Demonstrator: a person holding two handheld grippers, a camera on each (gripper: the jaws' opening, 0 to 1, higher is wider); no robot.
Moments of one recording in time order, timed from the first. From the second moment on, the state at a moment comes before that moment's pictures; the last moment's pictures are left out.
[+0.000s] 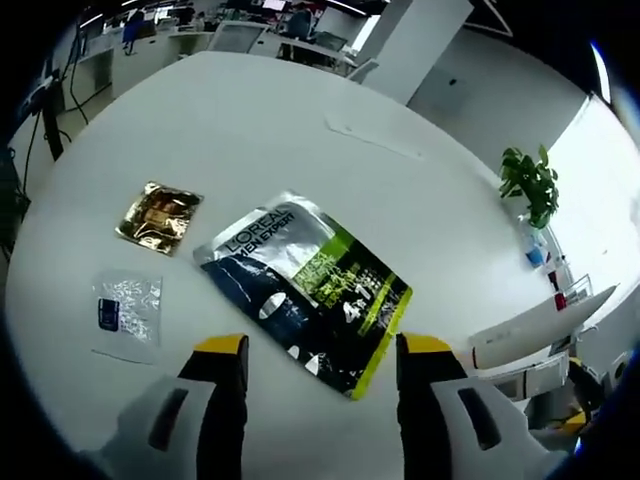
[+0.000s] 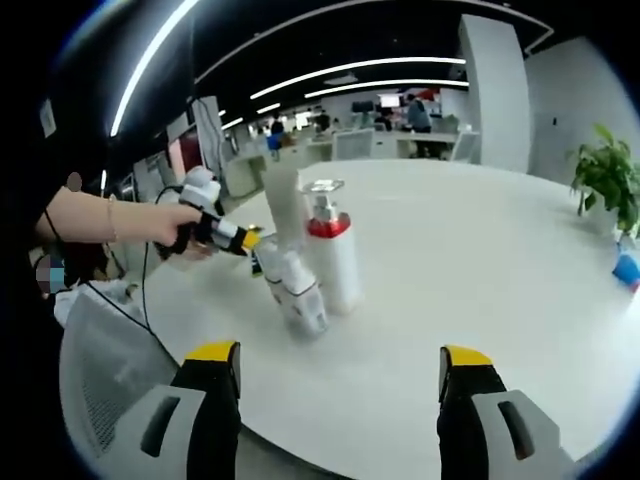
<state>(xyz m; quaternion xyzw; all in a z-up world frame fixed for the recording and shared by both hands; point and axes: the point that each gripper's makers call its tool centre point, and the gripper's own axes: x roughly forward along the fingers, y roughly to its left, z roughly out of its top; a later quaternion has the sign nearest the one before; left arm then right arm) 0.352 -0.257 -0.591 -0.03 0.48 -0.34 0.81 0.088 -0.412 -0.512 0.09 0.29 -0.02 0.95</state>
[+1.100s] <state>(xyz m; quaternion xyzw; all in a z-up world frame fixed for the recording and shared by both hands) 0.408 -0.258 -0.616 0.18 0.37 -0.39 0.82 0.086 -0.414 -0.518 0.09 0.31 -0.03 0.95</state>
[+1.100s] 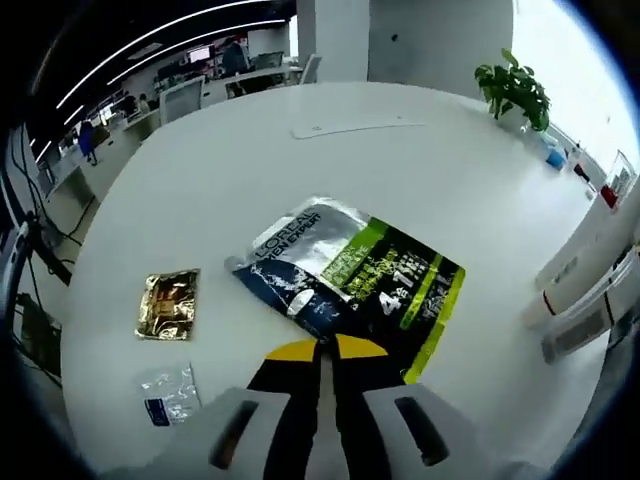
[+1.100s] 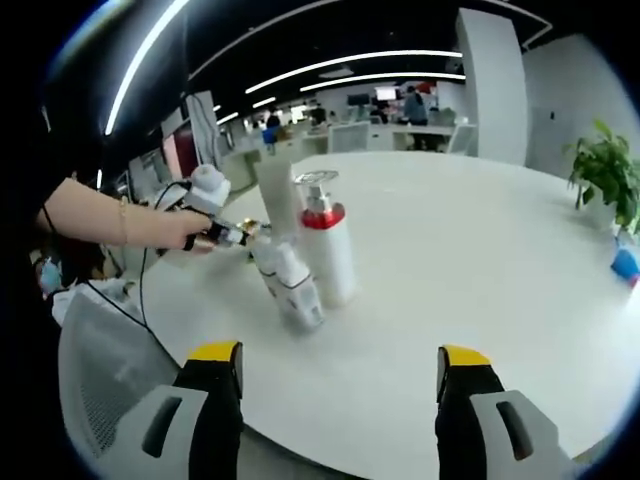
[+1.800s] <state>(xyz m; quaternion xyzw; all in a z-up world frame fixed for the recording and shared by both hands) 0.398 -0.252 -0.565 -0.03 0.39 -0.41 0.82 0.087 -0.413 -0.518 0.09 0.31 -0.02 0.95</state>
